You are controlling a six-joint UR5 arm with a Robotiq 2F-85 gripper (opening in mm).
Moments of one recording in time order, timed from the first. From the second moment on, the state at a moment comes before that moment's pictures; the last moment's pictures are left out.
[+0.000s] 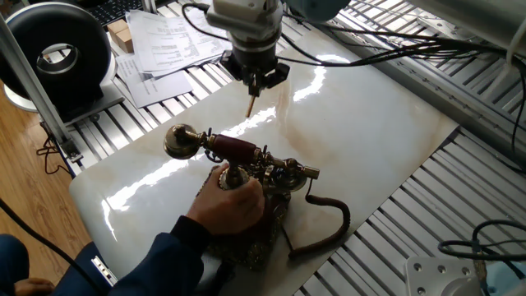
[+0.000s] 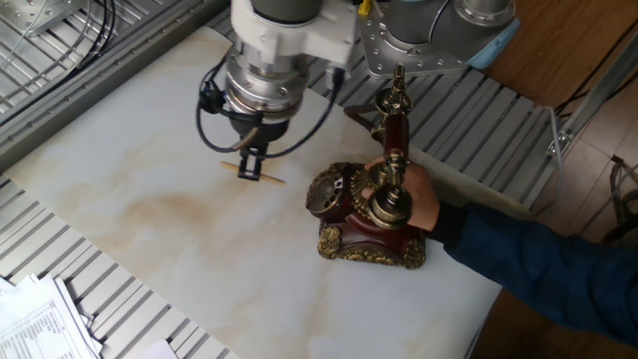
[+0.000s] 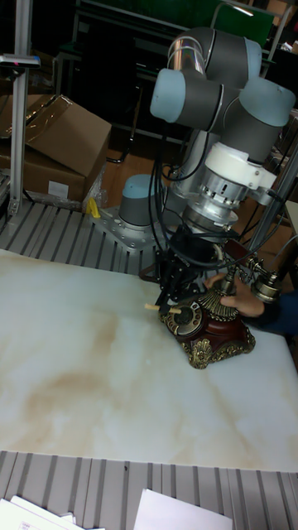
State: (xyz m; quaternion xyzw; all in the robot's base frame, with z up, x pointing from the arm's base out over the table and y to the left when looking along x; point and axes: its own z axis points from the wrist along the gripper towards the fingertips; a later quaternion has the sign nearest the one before) arm 0.553 0.048 0.163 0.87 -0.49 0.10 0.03
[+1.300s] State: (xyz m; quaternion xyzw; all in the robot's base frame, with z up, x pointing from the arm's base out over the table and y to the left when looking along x) arm 0.525 0.085 0.149 0.86 -0.51 0.09 0.02
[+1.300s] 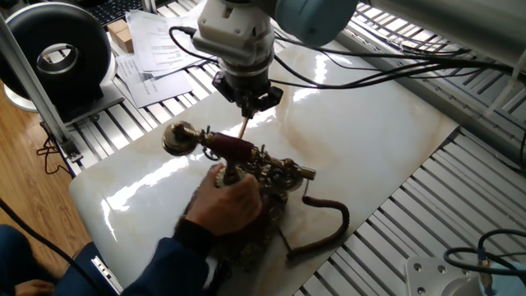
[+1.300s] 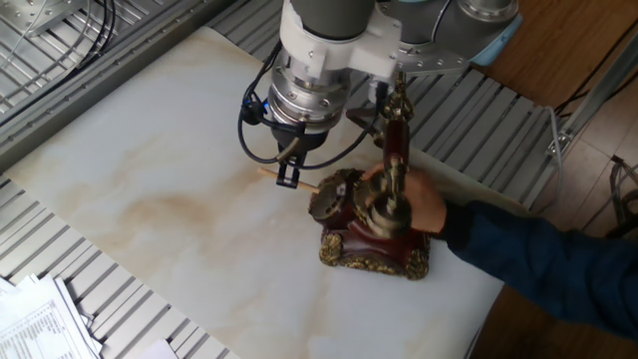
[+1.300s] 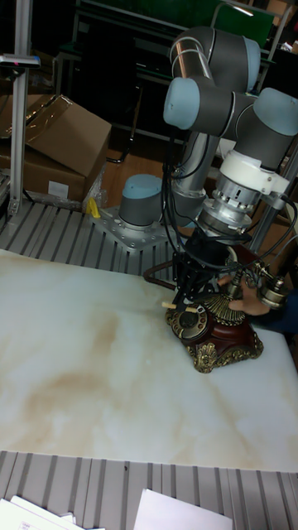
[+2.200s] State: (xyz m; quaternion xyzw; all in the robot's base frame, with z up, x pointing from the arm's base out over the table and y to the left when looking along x) arm 0.518 0.084 0.144 0.83 -0.54 0.09 0.03
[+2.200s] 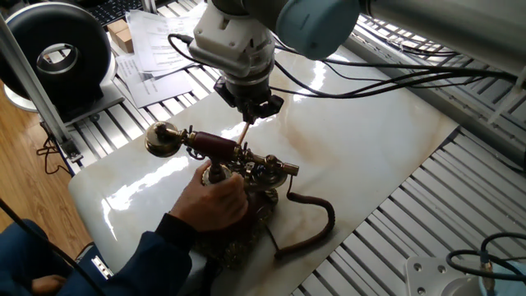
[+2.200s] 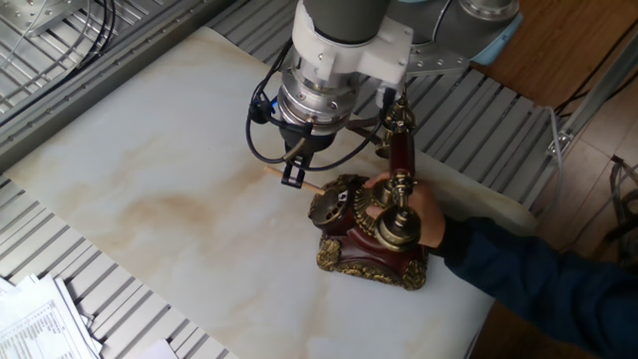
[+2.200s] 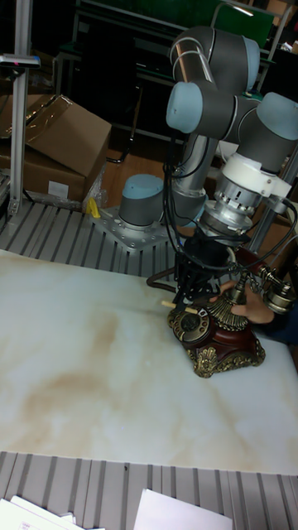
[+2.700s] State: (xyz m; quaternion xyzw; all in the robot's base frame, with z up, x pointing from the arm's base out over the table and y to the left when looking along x) arm 0.519 0.074 0.144 0.82 -0.56 0.10 0.04
